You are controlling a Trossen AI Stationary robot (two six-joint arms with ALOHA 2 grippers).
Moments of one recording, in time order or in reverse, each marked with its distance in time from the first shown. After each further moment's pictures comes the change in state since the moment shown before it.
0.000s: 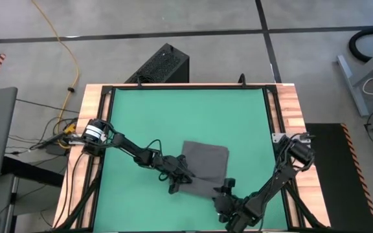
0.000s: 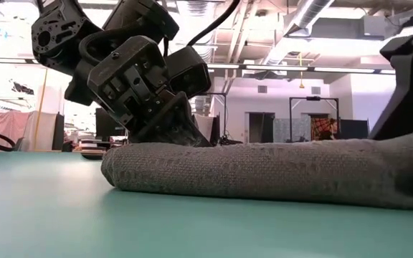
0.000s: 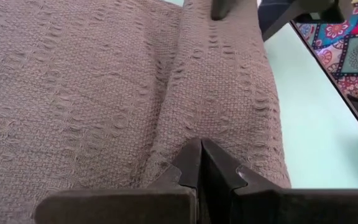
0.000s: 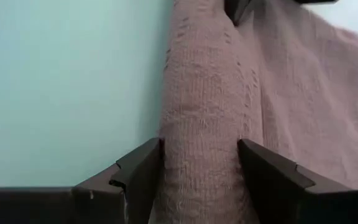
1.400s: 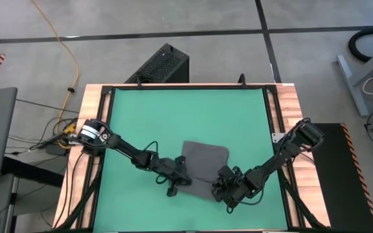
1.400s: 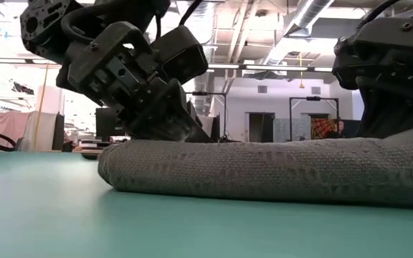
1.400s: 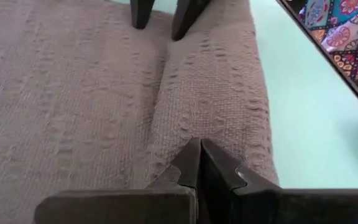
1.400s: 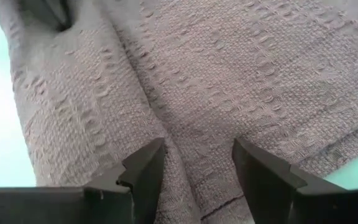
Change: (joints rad) left arm -0.046 -0.047 -0.001 0.044 -0.079 0.093; right arm -0.188 -0.244 -0.350 0.301 -0.314 0.656
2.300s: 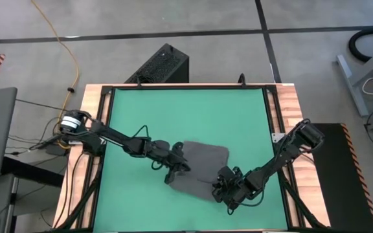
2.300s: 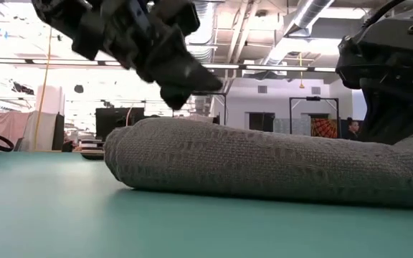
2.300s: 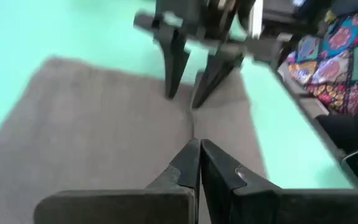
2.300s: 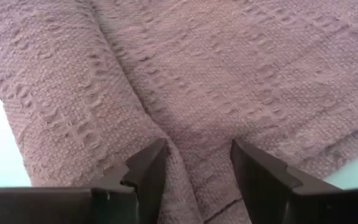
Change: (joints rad) left arm 0.126 -0.265 -0.039 -0.113 0.074 0.035; right arm 0.006 0.041 0.005 0.026 0.029 0.007
